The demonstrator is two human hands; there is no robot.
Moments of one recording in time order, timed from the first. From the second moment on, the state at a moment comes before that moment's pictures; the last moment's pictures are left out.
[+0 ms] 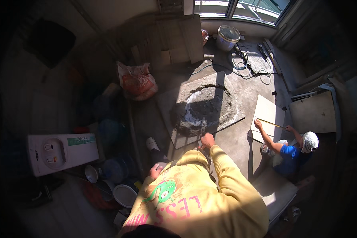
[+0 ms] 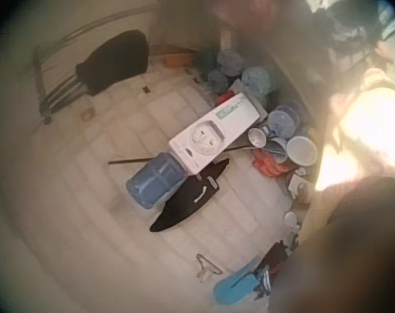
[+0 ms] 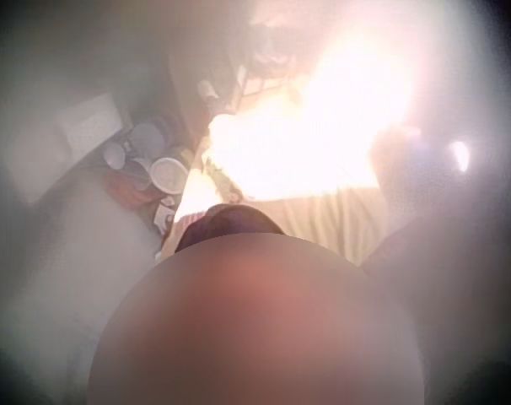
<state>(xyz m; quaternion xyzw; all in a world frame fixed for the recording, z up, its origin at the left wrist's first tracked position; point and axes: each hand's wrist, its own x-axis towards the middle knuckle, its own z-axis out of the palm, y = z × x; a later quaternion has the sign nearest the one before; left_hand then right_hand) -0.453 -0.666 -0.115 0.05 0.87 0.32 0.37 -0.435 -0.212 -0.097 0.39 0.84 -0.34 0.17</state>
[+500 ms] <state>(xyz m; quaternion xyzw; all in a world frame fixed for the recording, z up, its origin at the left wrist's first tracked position) -0.773 -0.848 -0.156 0.32 0.76 0.01 0.56 -0.414 -0.461 -0.081 0.63 0.61 -0.46 0.15</state>
